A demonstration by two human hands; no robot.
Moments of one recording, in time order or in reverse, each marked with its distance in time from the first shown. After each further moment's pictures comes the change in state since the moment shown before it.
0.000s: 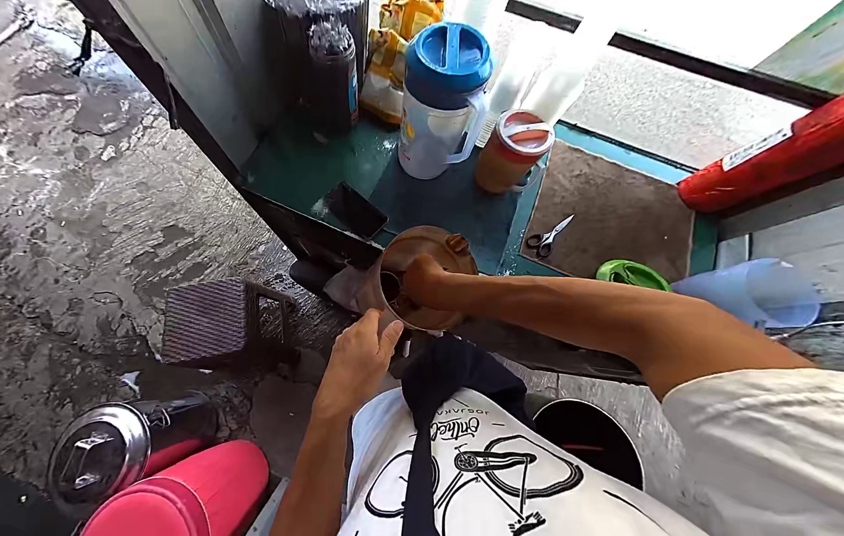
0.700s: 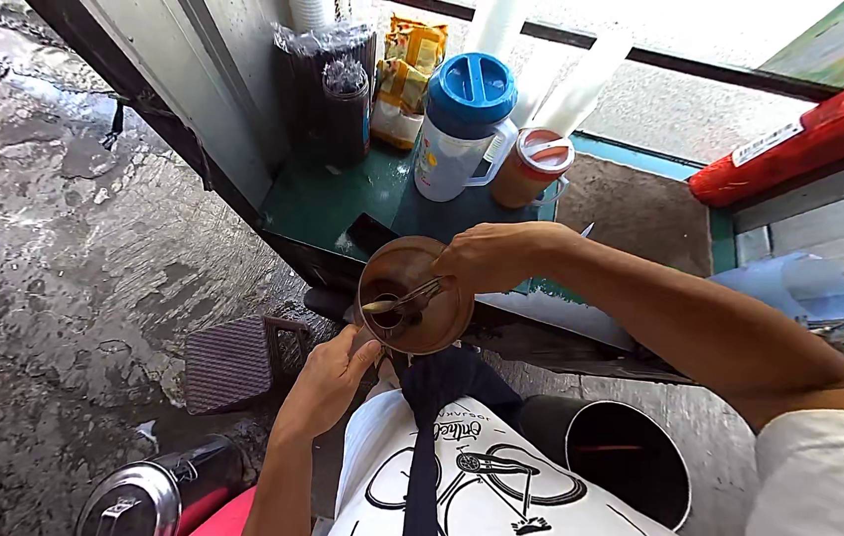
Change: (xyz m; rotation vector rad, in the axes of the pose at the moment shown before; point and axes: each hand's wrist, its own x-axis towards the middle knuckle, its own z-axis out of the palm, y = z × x) left_hand 0.033 -0.063 -0.129 0.009 -0.105 0.168; right_hand -0.096 0.073 -0.140 0.297 0.190 -0.286
